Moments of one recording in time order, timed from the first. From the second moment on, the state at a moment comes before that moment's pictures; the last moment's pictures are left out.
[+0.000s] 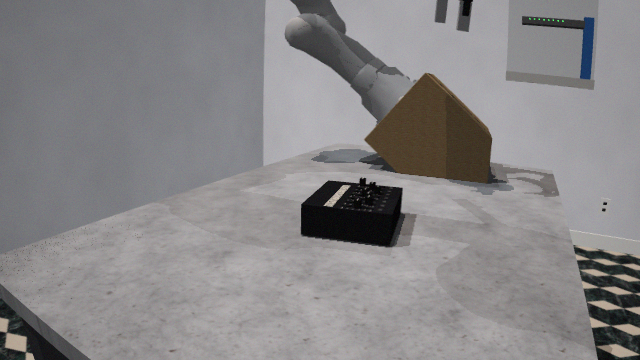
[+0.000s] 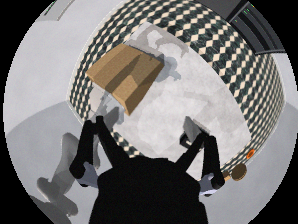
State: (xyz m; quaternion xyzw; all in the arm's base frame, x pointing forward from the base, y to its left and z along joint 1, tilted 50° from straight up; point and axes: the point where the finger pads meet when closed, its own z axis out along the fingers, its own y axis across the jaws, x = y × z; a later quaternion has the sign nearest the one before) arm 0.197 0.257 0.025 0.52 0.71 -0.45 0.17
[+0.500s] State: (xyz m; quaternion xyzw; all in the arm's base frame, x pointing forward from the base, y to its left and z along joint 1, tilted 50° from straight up) arm 0.218 0.263 0.036 0.57 0.68 -0.43 0.17
